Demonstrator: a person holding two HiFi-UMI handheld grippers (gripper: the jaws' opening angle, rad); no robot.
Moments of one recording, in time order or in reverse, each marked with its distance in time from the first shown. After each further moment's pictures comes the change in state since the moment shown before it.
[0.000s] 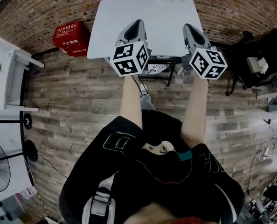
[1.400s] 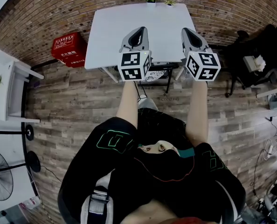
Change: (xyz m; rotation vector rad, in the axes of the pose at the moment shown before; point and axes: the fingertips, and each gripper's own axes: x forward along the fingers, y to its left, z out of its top) left arm 0.022 -0.034 -0.014 0.209 -0.003 -0.102; right arm -0.005 -0.025 0.001 -0.192 0.030 -0.095
